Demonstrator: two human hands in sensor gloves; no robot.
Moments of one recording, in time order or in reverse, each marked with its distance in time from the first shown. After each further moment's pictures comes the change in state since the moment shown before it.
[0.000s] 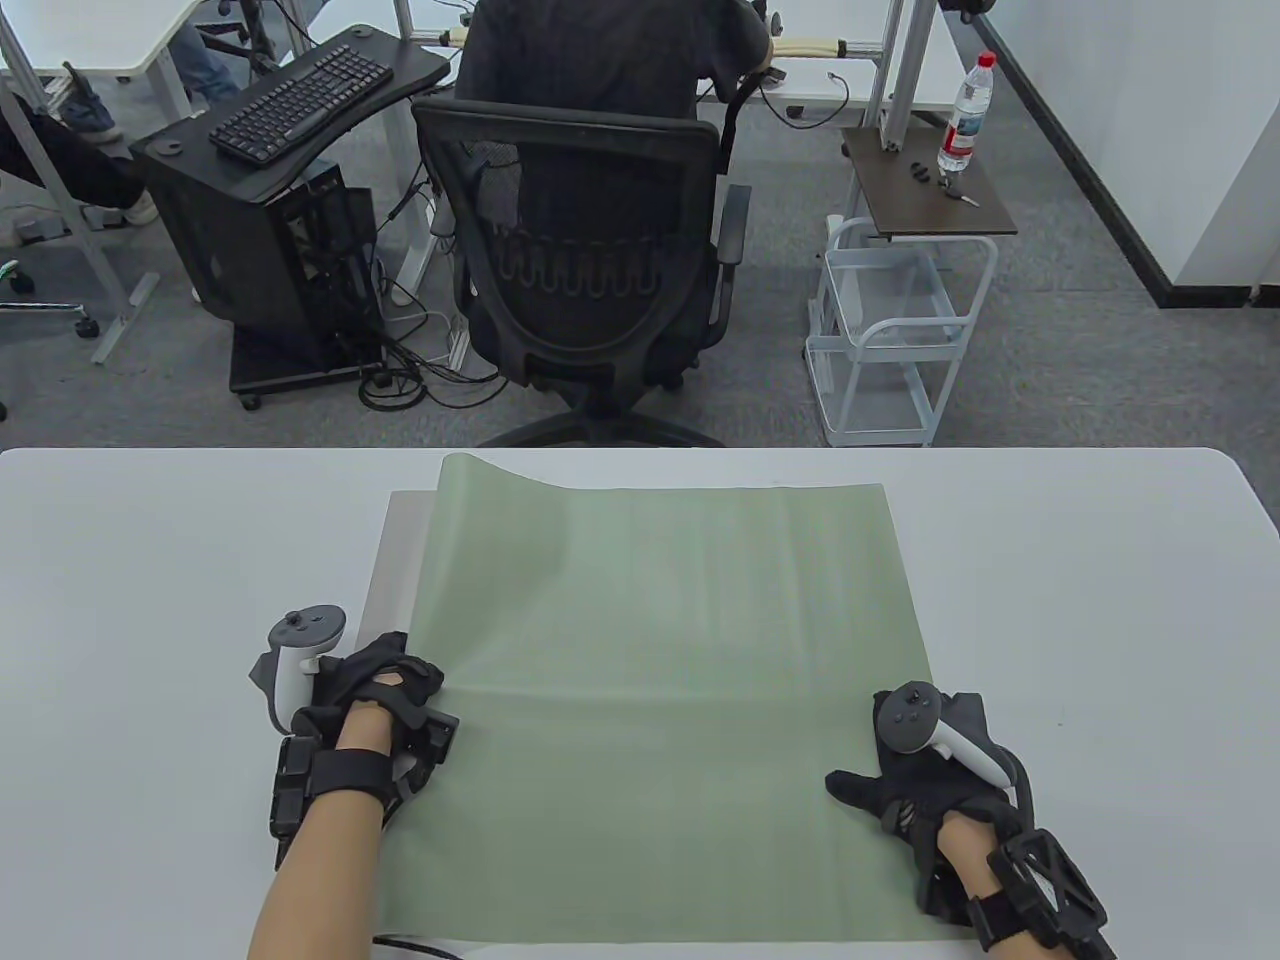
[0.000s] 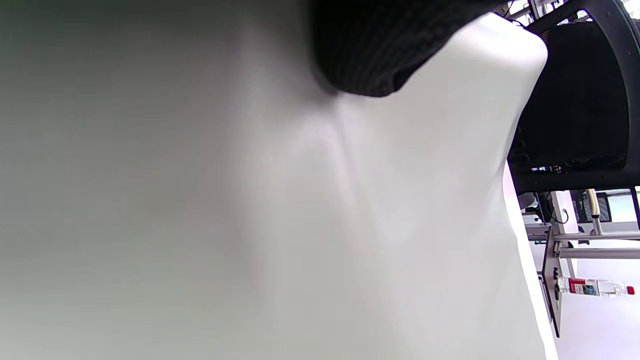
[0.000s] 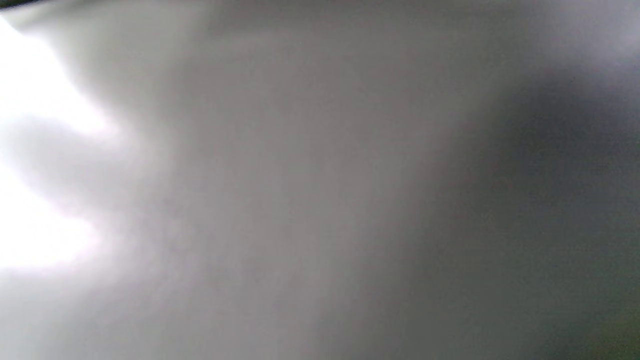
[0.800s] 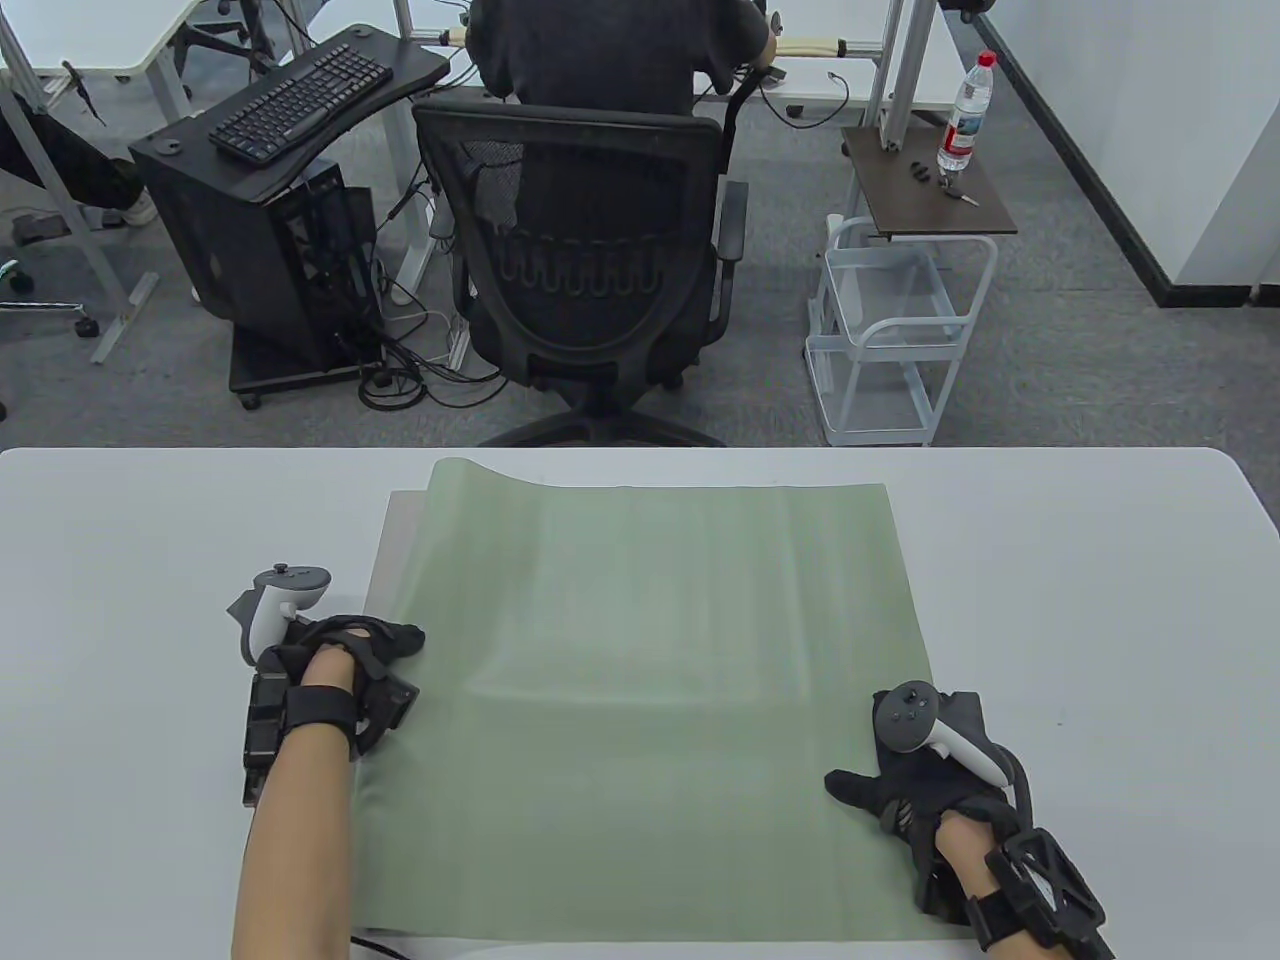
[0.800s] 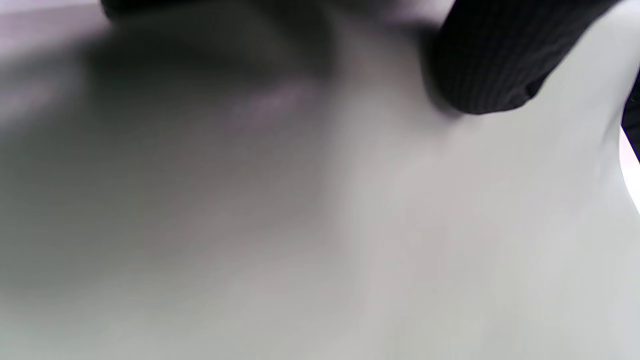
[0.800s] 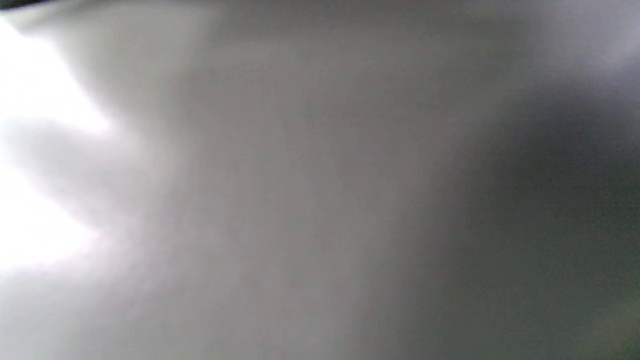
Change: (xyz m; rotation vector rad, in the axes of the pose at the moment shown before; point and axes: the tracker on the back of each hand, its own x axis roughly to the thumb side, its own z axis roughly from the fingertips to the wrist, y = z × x) left_hand 0.023 0.040 -0.033 -0.041 0.229 -0.203; right_hand 0.002 0.000 0.000 -0.001 0.004 0.007
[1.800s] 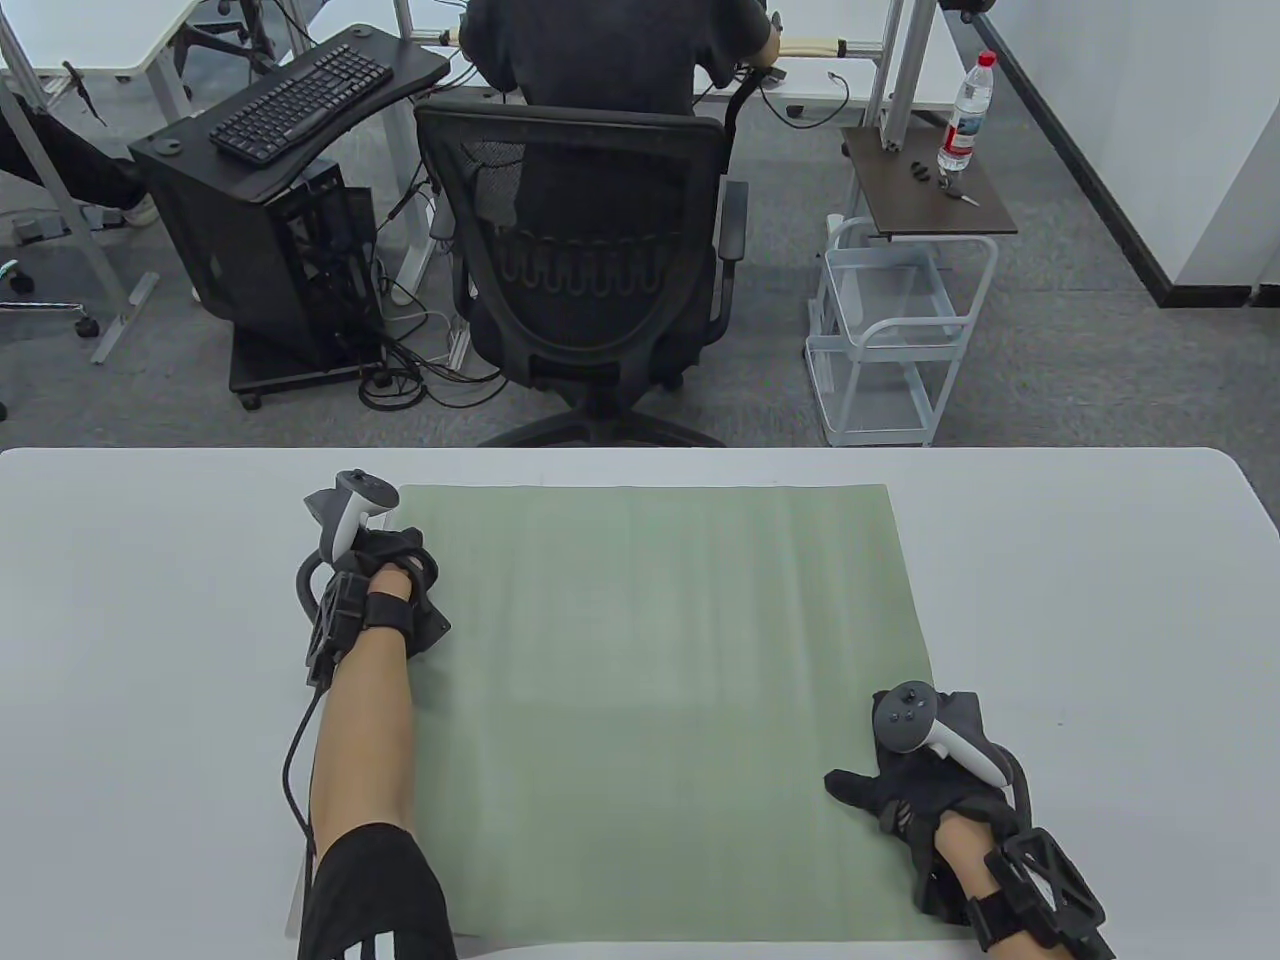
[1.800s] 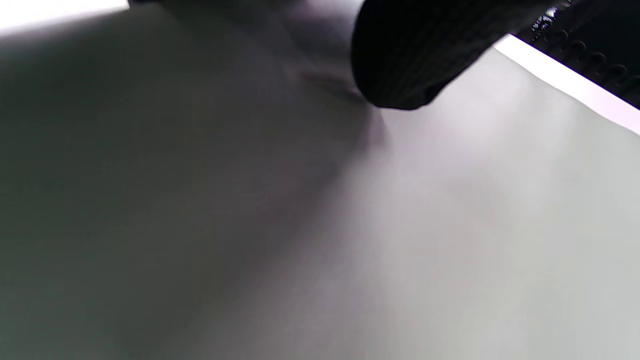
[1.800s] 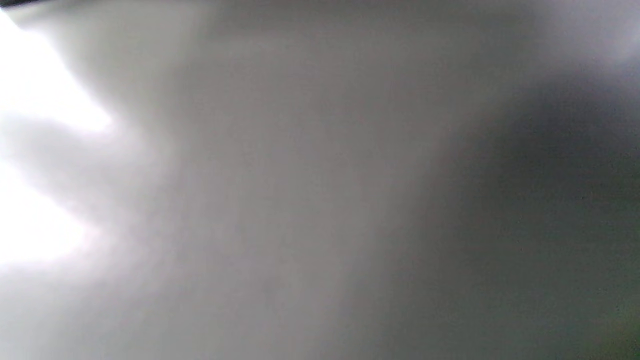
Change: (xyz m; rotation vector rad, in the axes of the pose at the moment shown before) left_hand 0.101 0.003 -0.050 0.317 -0.041 -0.343; right_hand 0.002 0.001 -0.001 -0.002 -0.001 0.003
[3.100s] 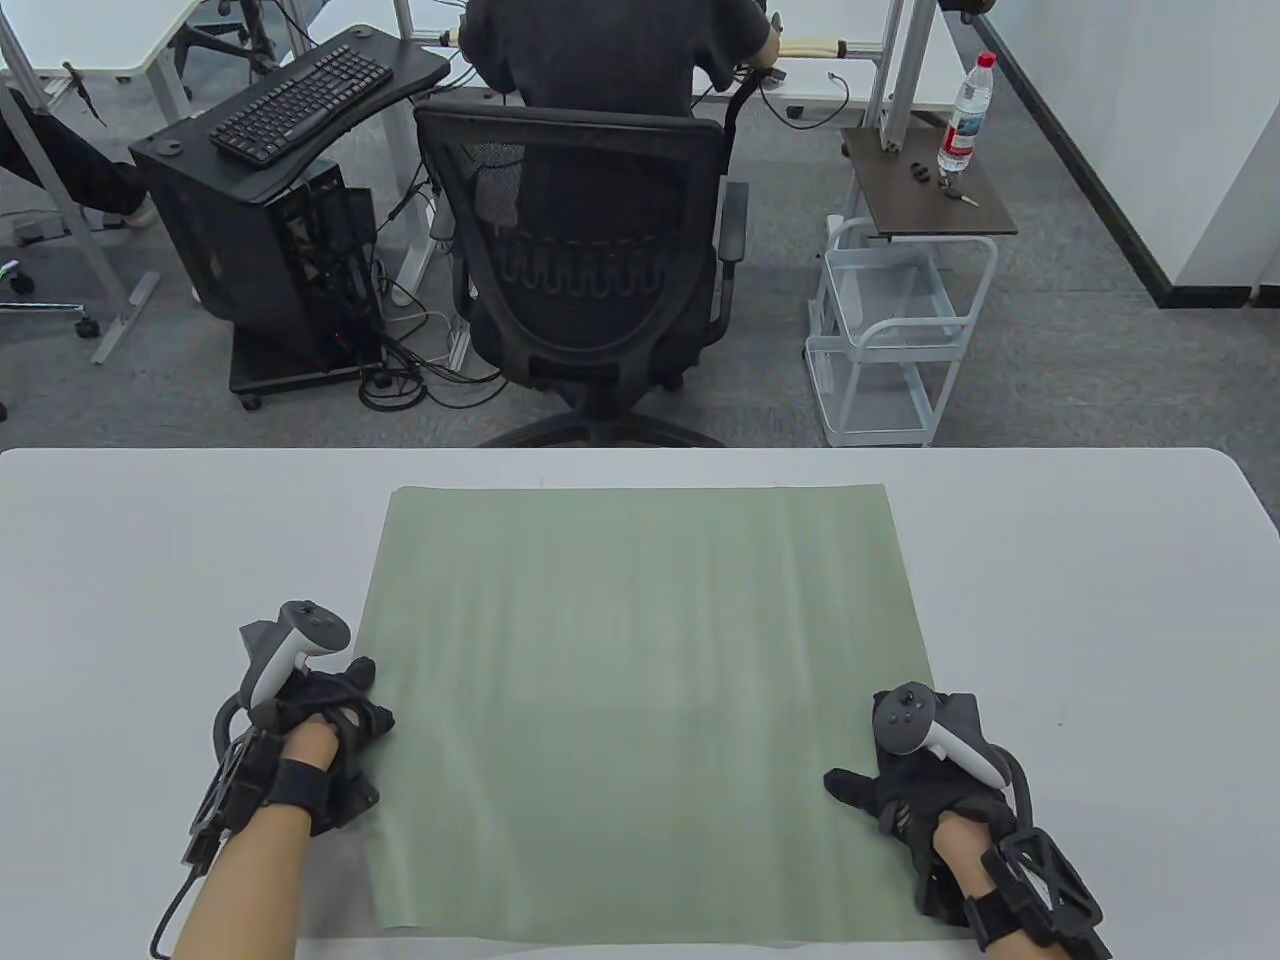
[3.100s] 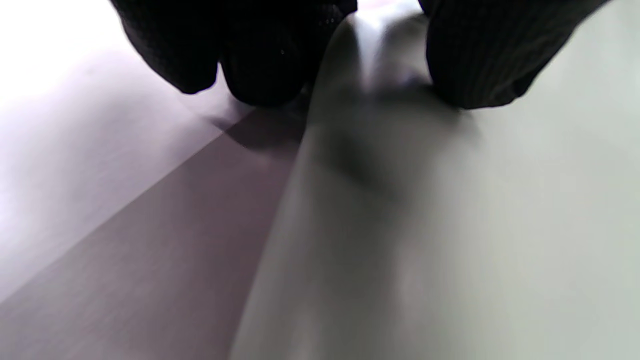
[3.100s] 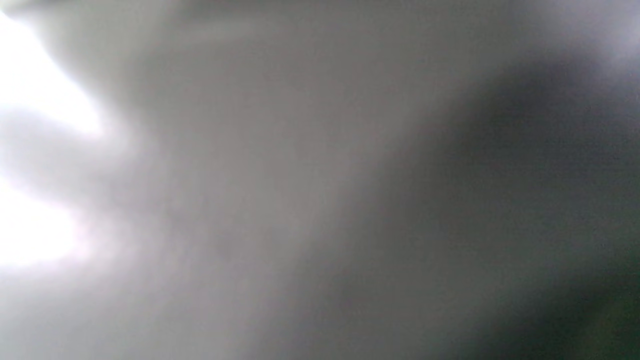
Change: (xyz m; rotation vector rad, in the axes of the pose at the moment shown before) left_hand -0.127 -0.030 0.121 -0.140 -0.022 -0.167; right_hand -0.001 0.002 0.000 0.001 0.016 0.018
